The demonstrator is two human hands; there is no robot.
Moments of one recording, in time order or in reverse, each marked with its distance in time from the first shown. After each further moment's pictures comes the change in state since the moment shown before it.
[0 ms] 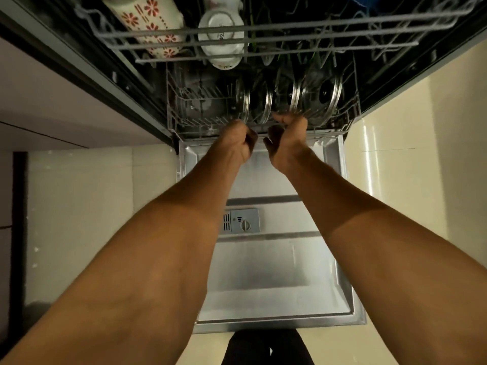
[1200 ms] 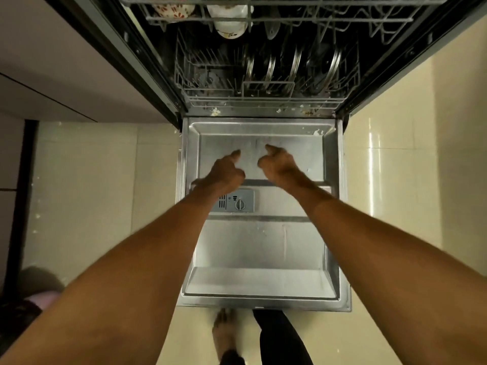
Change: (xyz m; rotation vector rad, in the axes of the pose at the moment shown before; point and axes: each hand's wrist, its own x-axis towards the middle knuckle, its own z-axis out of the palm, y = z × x) left_hand -0.051 -0.093 -0.107 1.198 -0.151 0.296; right_hand -0.035 0.063 -0.083 -1.198 -0.156 -0.179
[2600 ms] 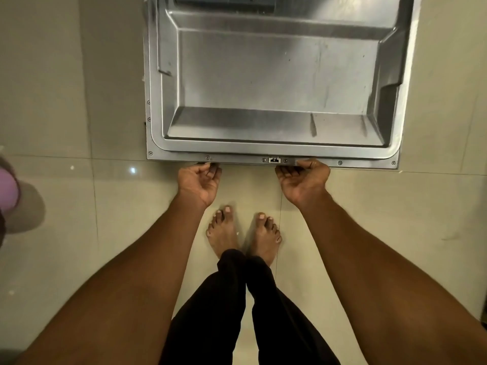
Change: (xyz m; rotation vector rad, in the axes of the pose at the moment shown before) left_hand -0.141 -0.397 0.255 -1.691 0.248 -0.577; right_hand -0.136 0.406 0.216 1.428 0.293 0.594
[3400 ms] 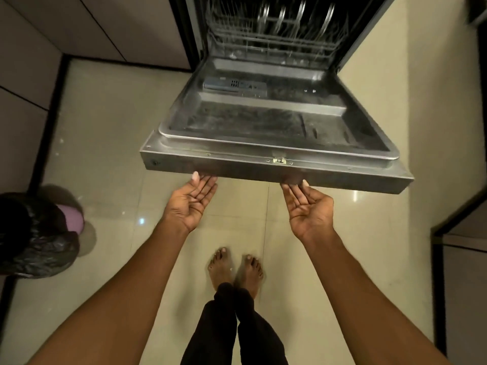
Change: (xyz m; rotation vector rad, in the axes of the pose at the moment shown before) left_hand -0.284 0.087 0.087 0.084 -0.352 0.237; right_hand -0.304 -0.109 0.038 0.051 -0.308 -0.132
